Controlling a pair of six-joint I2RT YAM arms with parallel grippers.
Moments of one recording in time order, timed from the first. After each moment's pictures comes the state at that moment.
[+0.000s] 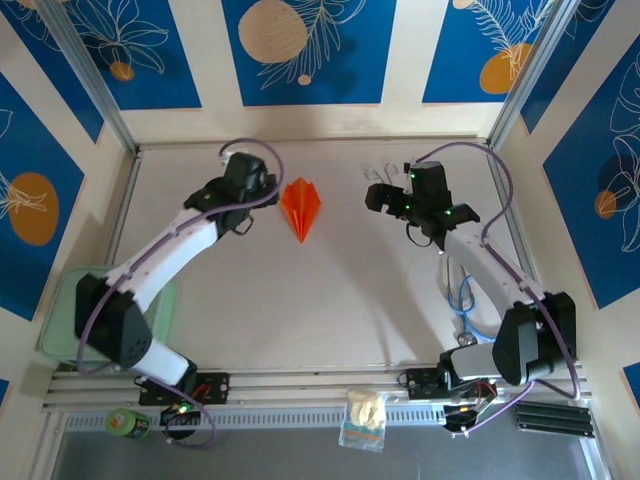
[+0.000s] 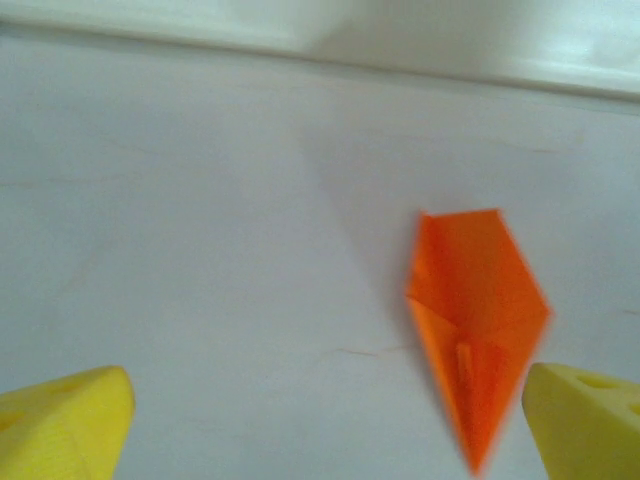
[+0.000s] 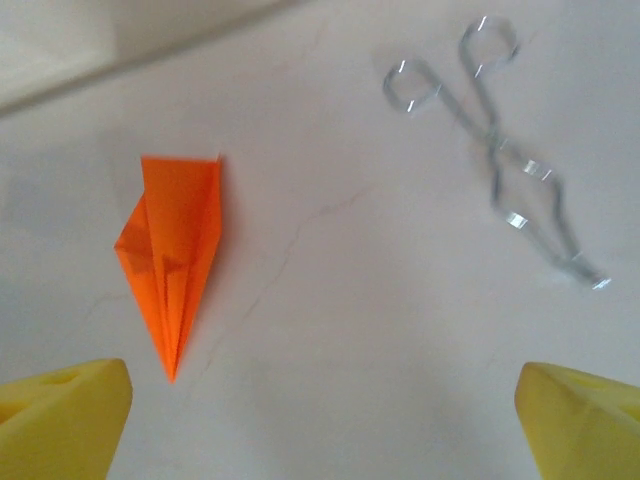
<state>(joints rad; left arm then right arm) -0.50 1.45 1.24 -0.50 -0.48 -0.45 0.28 1.33 1.06 -0.40 -0.04 0.44</state>
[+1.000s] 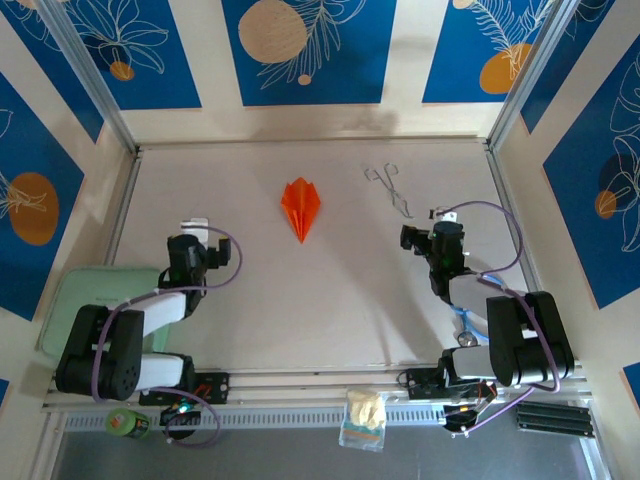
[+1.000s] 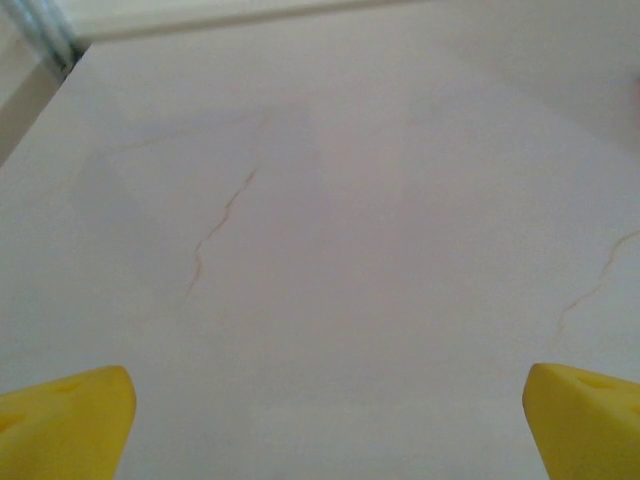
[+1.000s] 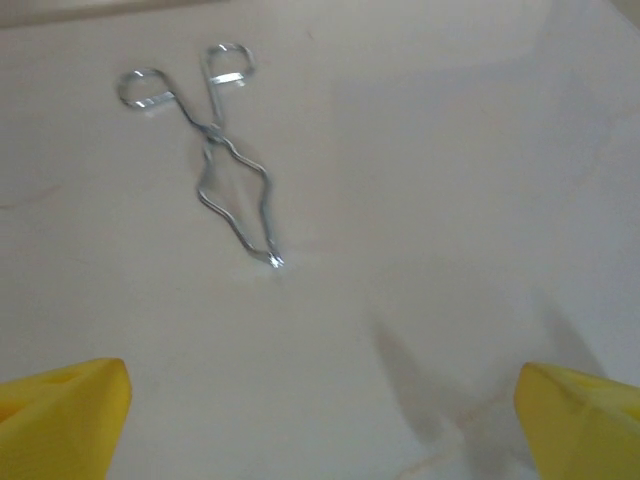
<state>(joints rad) -0.12 1.30 0.32 0.56 -0.17 0.03 0.10 1.34 0.41 0.45 0.14 0.14</state>
